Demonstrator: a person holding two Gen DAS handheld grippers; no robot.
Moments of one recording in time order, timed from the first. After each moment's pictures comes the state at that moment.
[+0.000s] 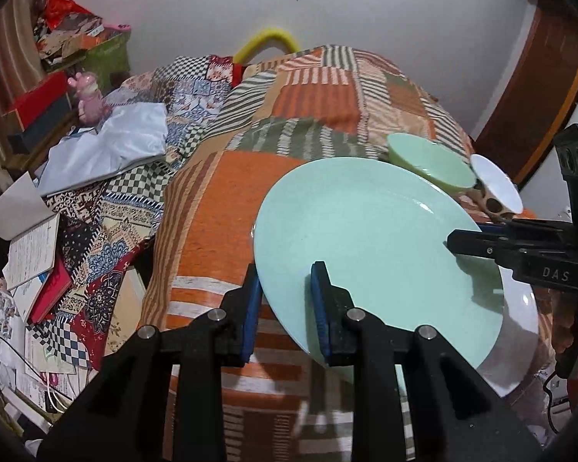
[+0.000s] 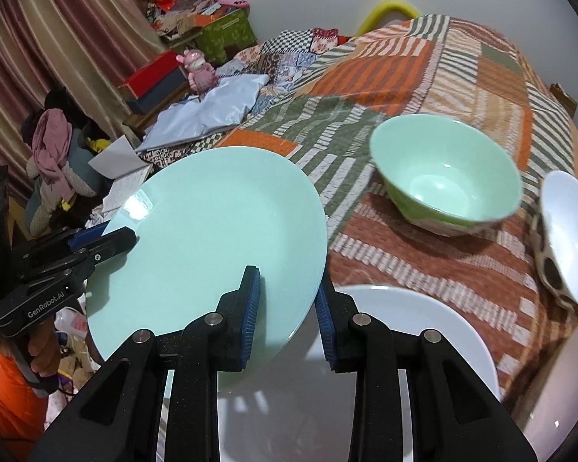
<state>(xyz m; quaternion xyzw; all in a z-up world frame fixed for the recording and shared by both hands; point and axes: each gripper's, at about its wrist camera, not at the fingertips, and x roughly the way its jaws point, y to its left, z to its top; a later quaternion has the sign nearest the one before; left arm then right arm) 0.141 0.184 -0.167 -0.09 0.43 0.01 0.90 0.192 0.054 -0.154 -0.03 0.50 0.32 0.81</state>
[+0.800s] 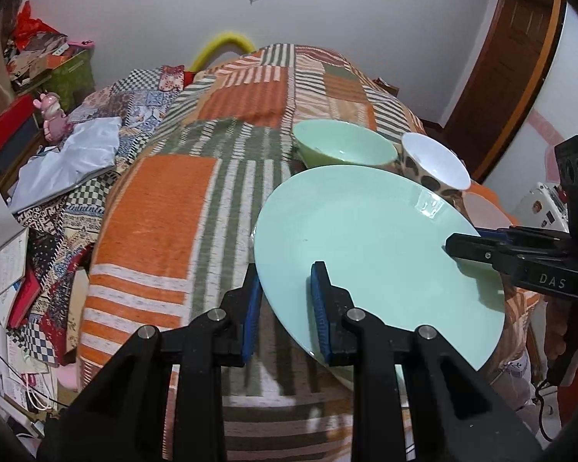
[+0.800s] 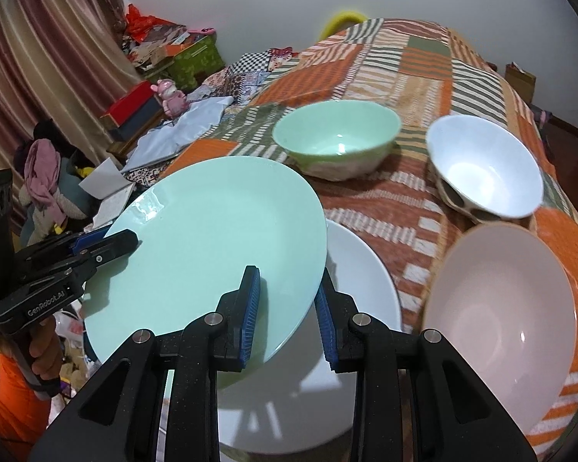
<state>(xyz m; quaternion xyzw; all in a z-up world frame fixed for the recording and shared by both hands) 0.129 0.090 -0.156 -0.07 0.43 -0.05 0.90 0.151 -0.038 -0.146 0.01 0.48 0.27 0.84</state>
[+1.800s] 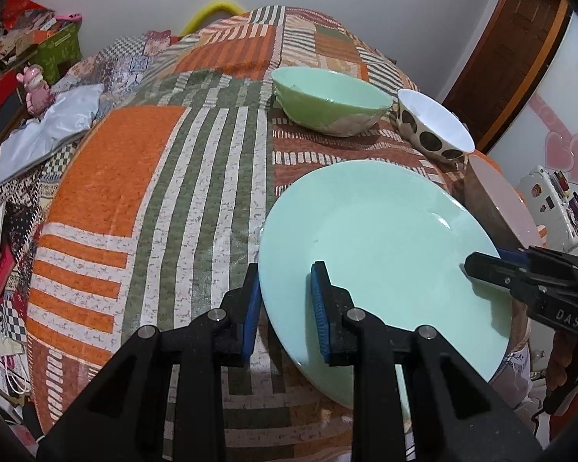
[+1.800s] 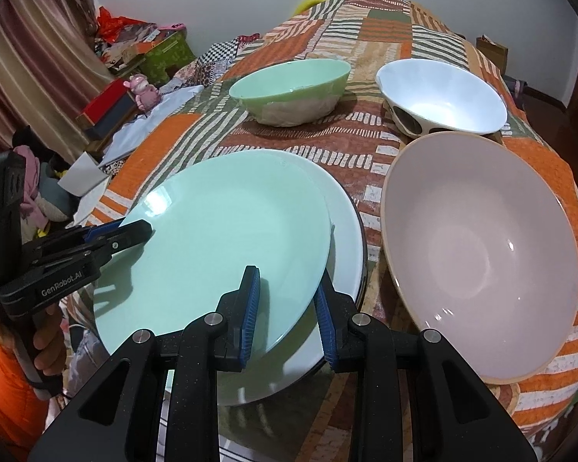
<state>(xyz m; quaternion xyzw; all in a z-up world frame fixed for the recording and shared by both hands) 0.141 0.065 -0.205 -0.09 0.48 -0.06 0.87 0.123 -0.057 -0.174 0.01 0.50 0.22 0.84</state>
